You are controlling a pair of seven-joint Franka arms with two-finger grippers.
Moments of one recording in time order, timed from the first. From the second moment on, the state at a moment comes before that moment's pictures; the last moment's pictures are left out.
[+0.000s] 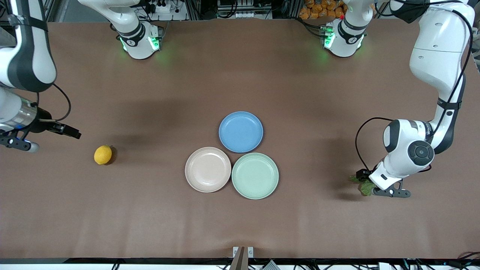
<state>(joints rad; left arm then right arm) 0.11 0.73 -0.15 -1.64 0.25 2.43 -0.06 0.01 0.12 -0.15 -1.92 0.03 2.01 0.13</state>
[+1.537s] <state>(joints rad) 0.11 0.73 -0.16 -1.60 0.25 2.50 -0.06 0.02 0.44 -0.15 -2.02 0.03 2.42 0.14</state>
